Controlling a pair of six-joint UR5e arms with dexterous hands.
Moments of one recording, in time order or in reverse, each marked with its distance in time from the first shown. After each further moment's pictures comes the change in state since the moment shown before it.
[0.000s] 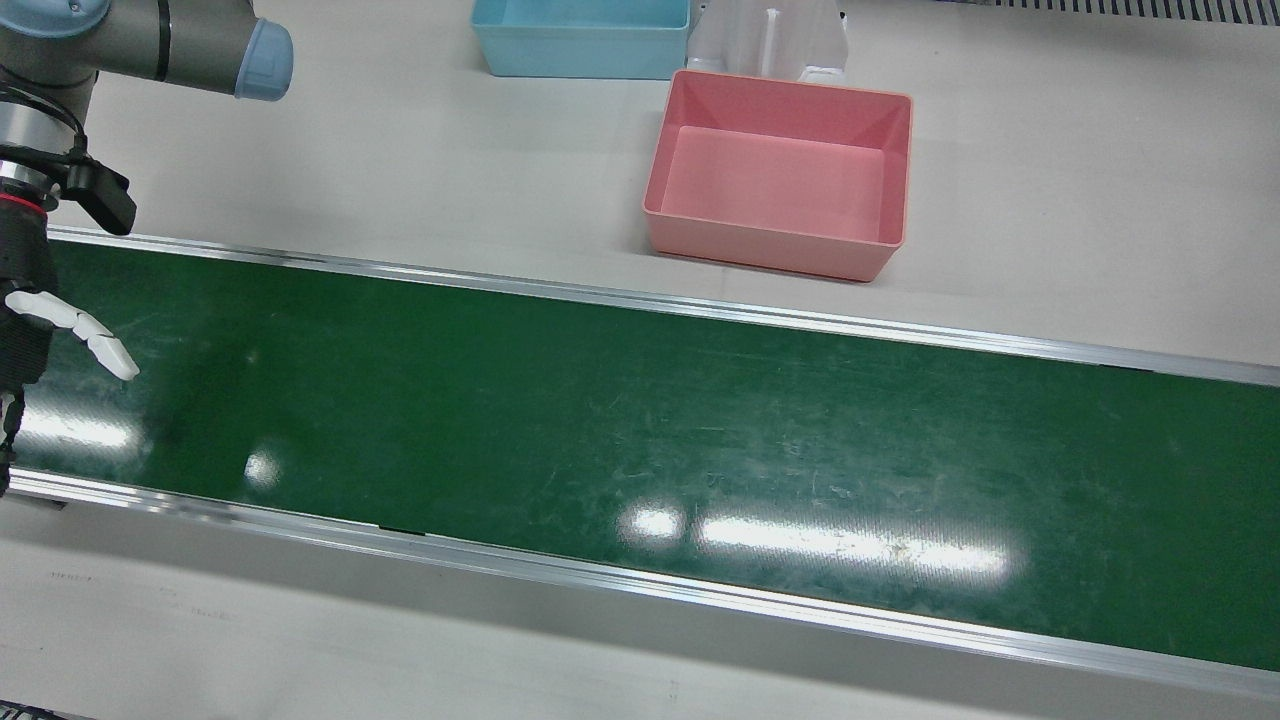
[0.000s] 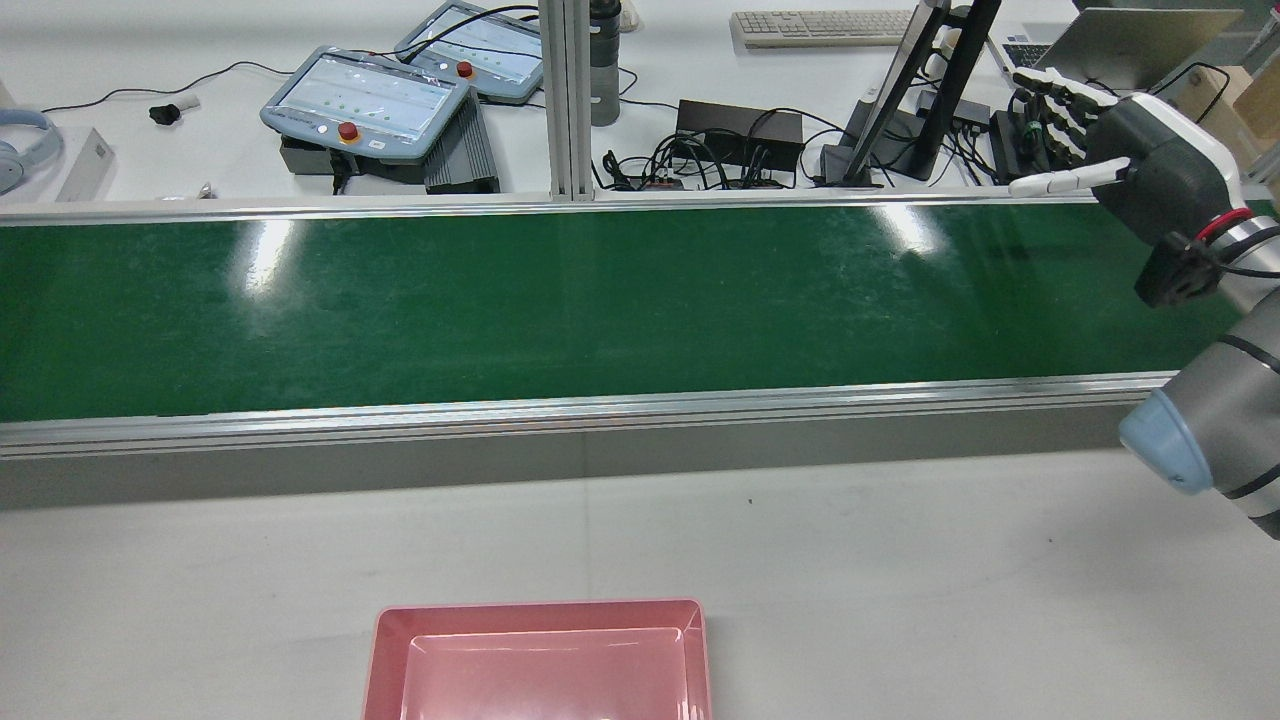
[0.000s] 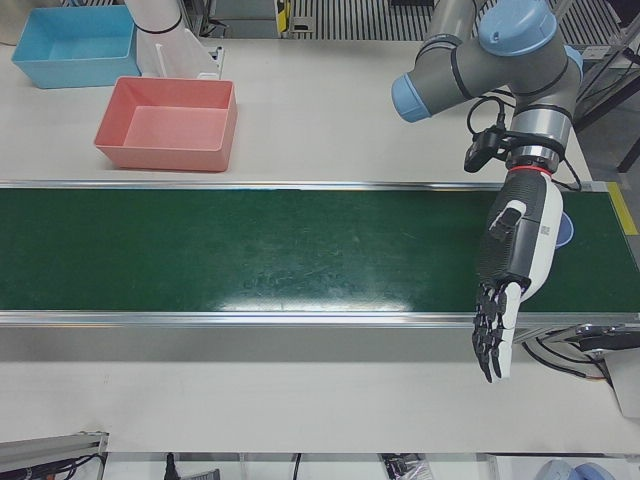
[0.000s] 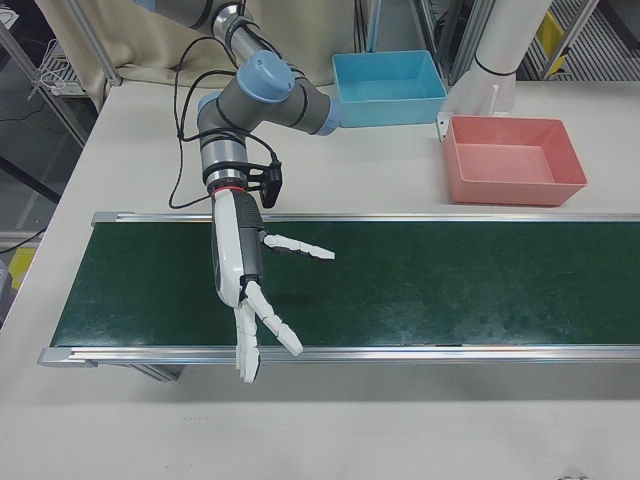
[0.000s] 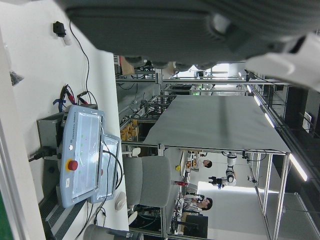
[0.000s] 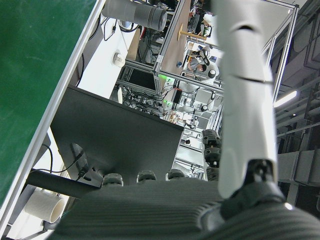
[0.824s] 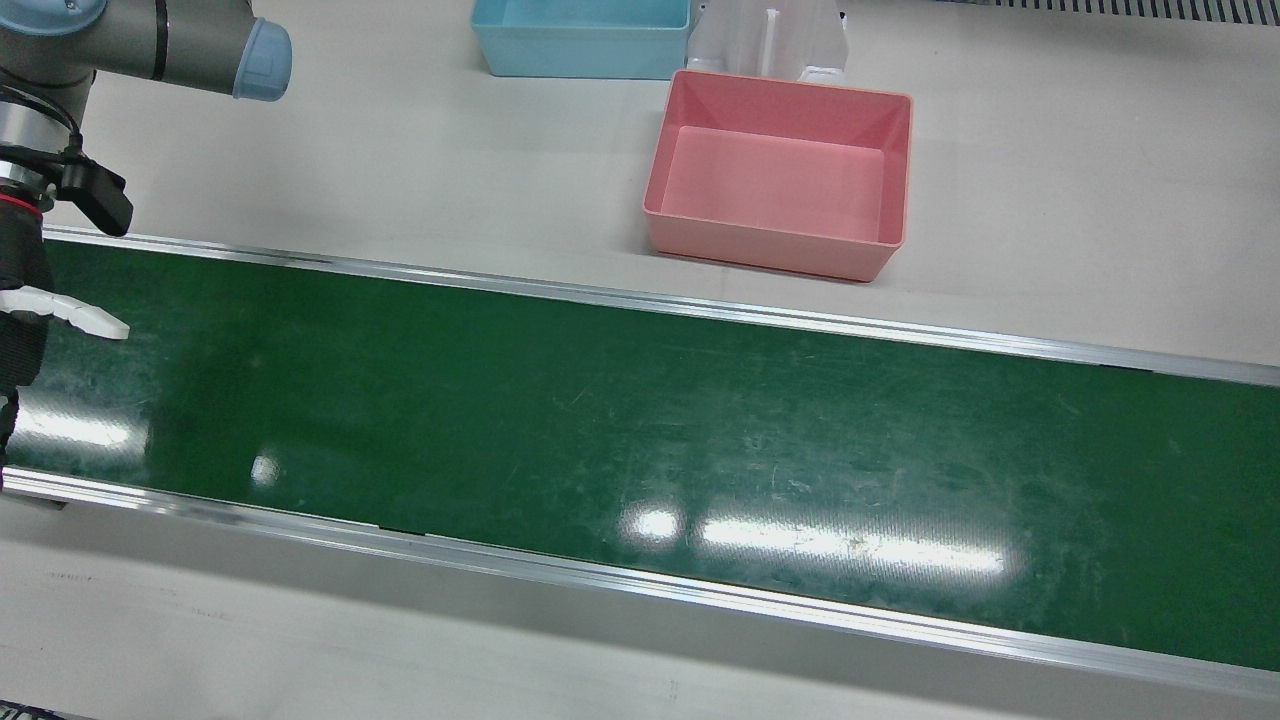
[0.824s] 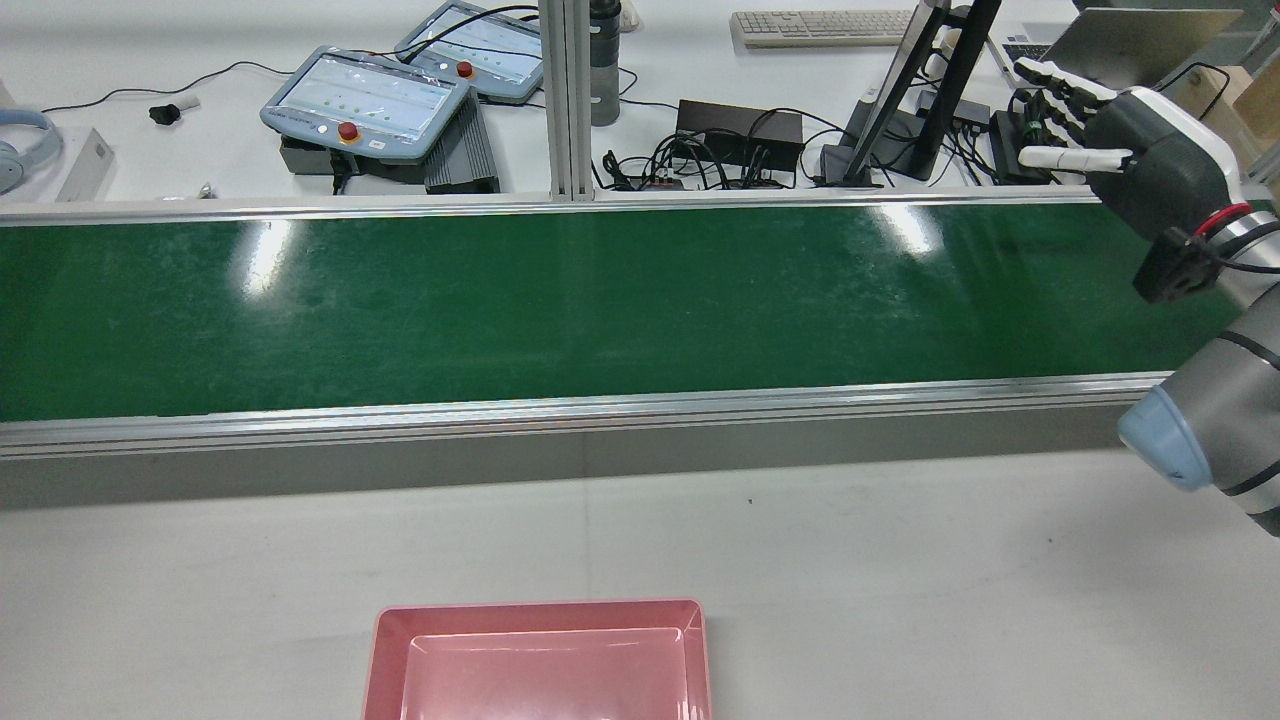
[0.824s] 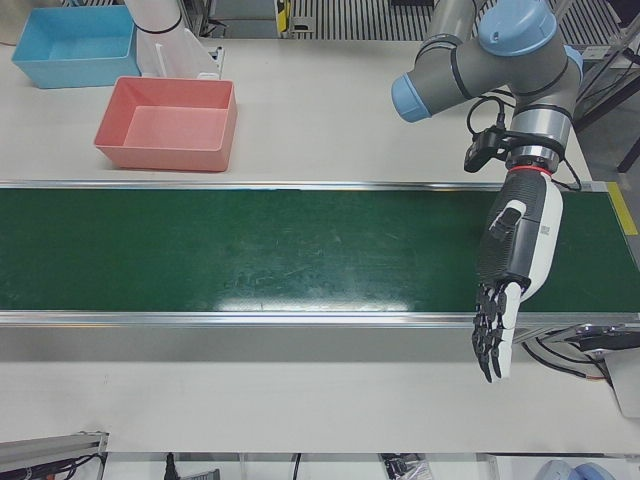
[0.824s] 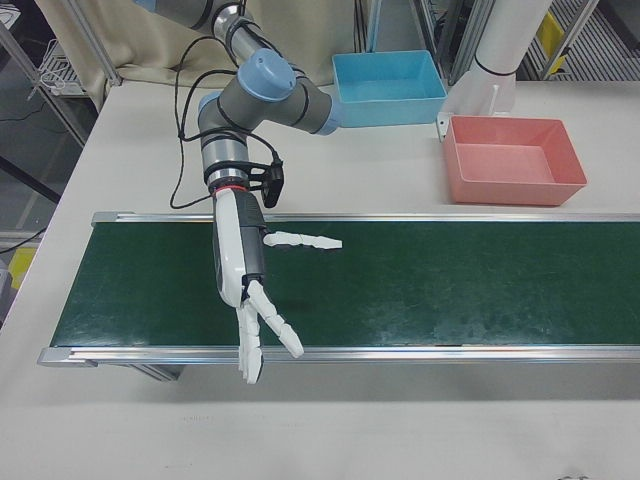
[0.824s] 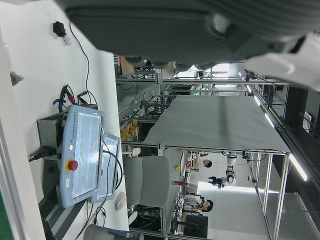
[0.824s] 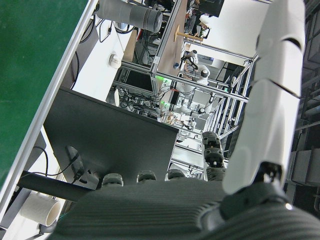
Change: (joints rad) left arm 0.000 0.000 0.000 0.000 0.000 0.000; right arm 0.003 0.007 0.003 0.002 -0.002 0.006
